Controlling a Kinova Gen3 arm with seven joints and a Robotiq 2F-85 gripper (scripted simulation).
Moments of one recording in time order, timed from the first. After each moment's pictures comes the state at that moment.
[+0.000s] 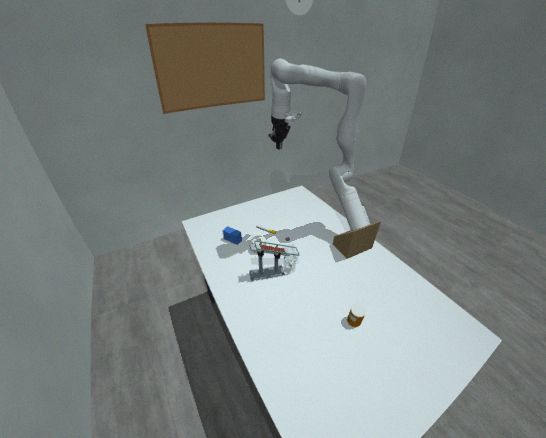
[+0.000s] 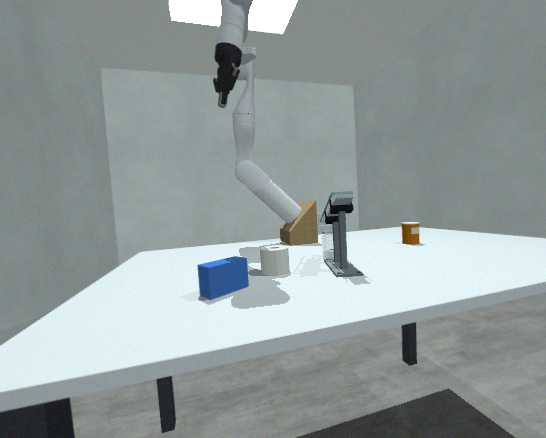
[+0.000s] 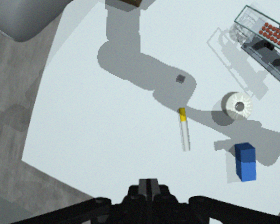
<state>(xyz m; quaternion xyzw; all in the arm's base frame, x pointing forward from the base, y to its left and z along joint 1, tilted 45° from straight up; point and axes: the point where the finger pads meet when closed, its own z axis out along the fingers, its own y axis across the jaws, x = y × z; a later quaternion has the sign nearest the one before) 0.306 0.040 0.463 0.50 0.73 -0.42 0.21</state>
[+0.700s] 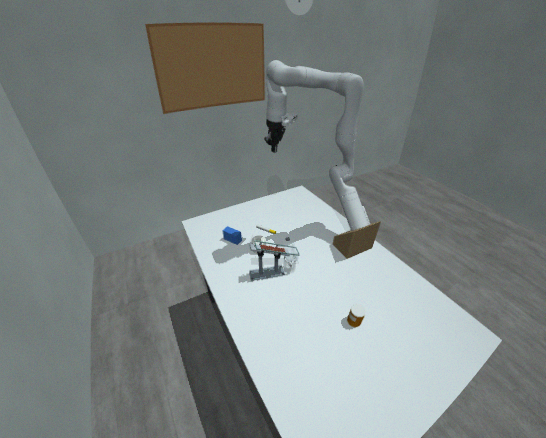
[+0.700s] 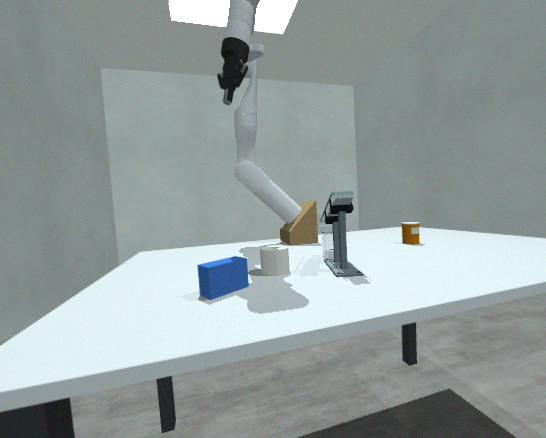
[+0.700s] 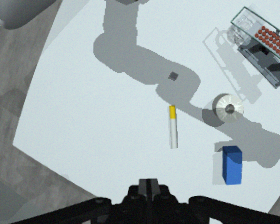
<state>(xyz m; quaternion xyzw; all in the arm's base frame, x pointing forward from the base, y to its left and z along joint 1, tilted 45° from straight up) 0.338 0.045 0.451 0.47 0.74 -0.44 0.21</state>
